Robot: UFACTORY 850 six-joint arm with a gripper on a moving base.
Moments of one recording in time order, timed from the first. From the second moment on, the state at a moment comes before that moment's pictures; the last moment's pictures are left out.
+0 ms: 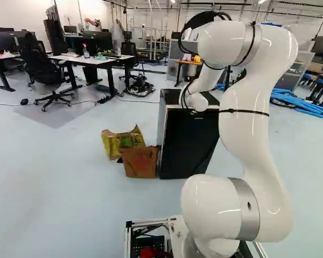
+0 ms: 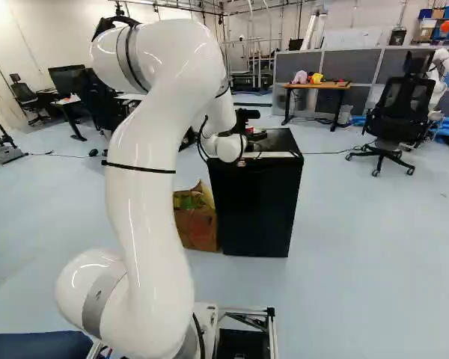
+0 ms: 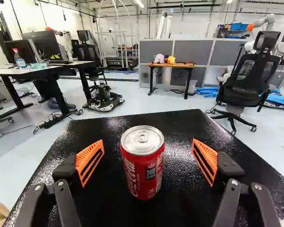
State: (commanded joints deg) arm -13.3 -34.7 -61.6 -1.2 54.0 0.0
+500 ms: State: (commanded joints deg) arm -13.3 -34.7 -61.6 -1.2 54.0 2.8
